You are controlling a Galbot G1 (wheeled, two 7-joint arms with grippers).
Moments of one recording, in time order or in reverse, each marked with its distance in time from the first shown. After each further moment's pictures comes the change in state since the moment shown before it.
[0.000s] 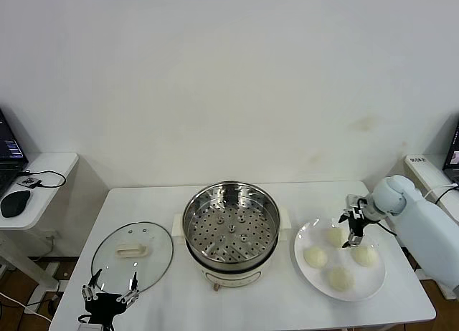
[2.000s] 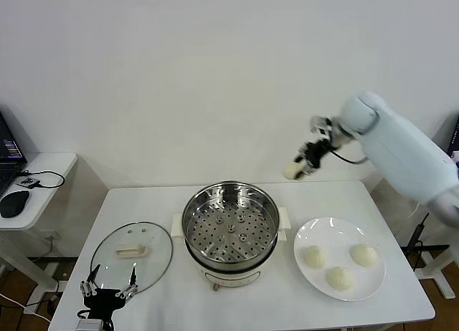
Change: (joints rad) left arm -0.028 0.021 0.006 -0.005 0.002 0.002 -0.024; right arm 0.669 0.316 -0.435 -0.124 0.386 0.038 -0.104
